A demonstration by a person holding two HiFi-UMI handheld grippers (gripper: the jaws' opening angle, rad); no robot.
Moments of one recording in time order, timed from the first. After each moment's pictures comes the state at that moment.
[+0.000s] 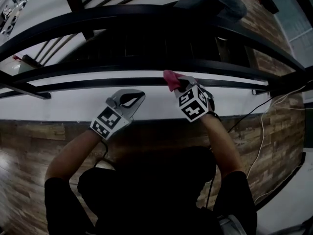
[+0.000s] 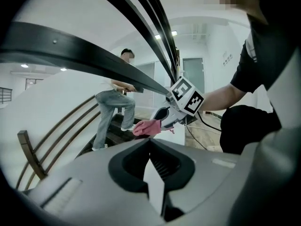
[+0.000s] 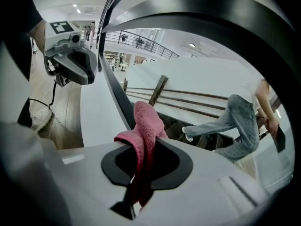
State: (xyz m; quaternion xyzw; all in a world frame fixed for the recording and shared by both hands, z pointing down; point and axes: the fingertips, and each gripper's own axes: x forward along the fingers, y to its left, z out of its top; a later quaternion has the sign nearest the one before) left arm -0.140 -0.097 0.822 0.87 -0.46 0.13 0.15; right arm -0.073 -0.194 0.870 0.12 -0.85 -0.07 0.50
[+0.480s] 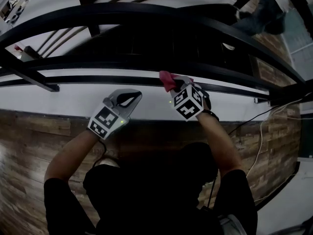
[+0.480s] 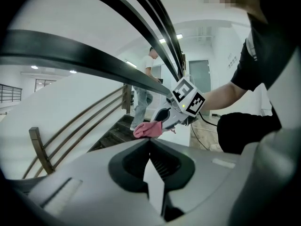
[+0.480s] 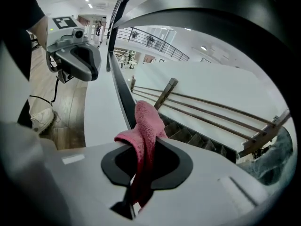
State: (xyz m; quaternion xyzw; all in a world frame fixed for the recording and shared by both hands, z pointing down) left arm -0.200 -0.065 0.821 0.85 -0.50 0.11 0.15; right arm -0.141 -0.162 0.870 0.08 -0.85 -0.11 0.52
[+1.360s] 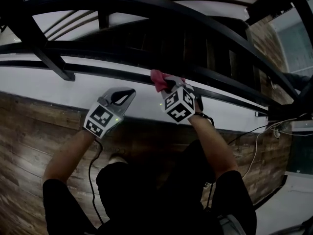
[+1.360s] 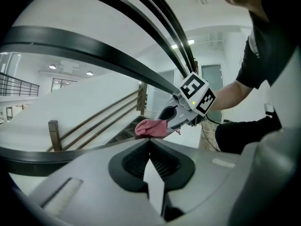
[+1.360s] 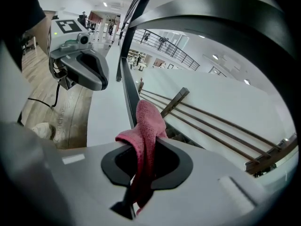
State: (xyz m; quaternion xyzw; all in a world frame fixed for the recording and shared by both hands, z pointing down) left arm -0.303 -0.009 0.830 0.81 -0.56 0.09 0.16; right arm -0.258 -0.094 0.864 0.02 -0.85 -0.16 0.50
